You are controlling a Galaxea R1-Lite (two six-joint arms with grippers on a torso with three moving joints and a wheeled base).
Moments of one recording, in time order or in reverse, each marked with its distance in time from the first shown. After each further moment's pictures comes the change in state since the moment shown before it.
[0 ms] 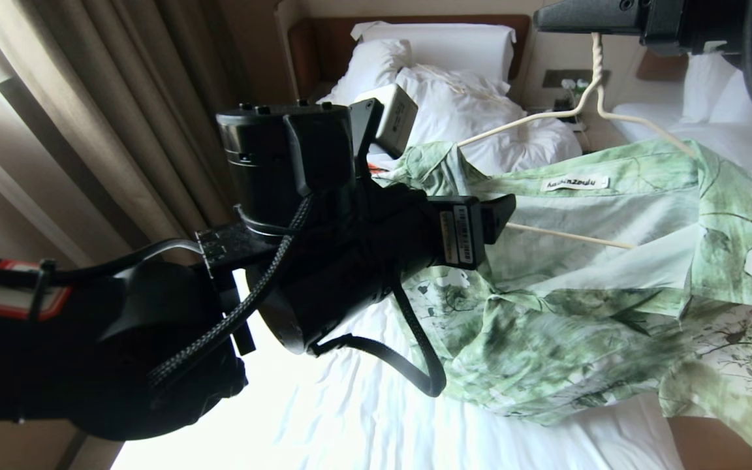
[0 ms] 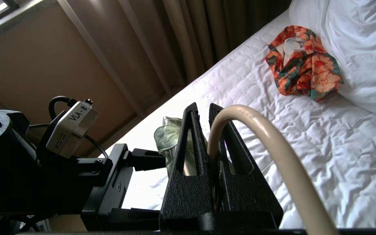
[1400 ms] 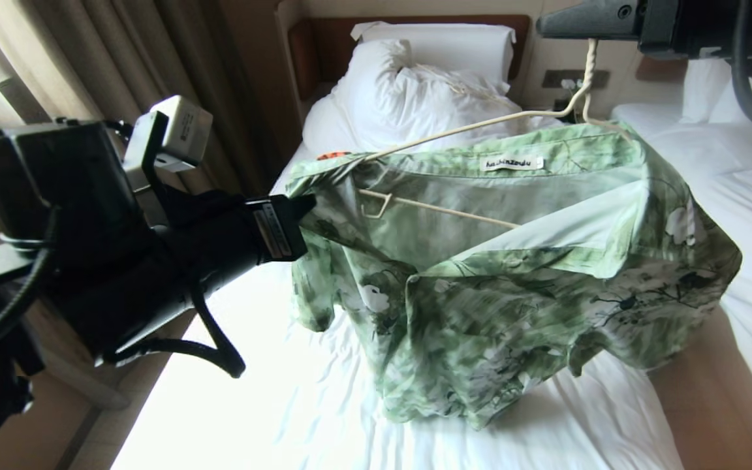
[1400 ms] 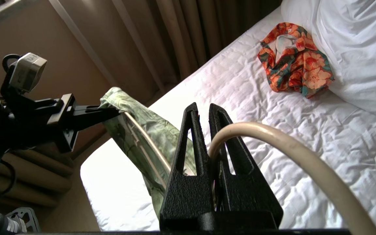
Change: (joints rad) left arm 0.326 -0.284 0.318 -0.009 -0.022 -0.022; right arm -0.026 0.012 0.000 0.002 -0.005 -0.017
